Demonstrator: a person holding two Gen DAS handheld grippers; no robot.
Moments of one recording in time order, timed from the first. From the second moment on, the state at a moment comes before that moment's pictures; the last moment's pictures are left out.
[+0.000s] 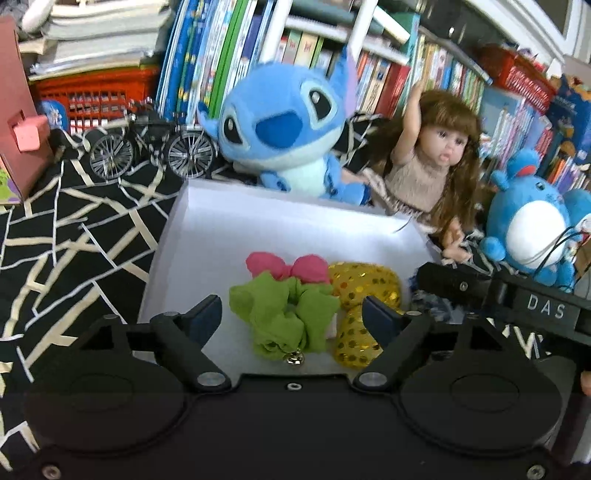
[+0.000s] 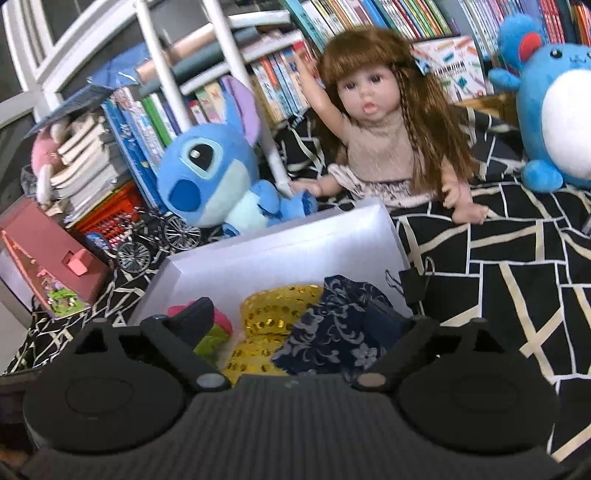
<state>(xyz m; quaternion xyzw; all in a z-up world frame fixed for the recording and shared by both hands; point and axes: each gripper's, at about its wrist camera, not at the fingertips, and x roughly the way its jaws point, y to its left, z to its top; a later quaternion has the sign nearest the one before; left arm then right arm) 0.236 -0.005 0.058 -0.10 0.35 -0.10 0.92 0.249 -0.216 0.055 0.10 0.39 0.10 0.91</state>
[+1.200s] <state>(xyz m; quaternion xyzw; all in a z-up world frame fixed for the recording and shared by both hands) 0.091 0.012 0.042 -0.02 0.26 -0.09 0.96 0.093 -0.193 0.054 -0.09 0.33 0.16 0.93</state>
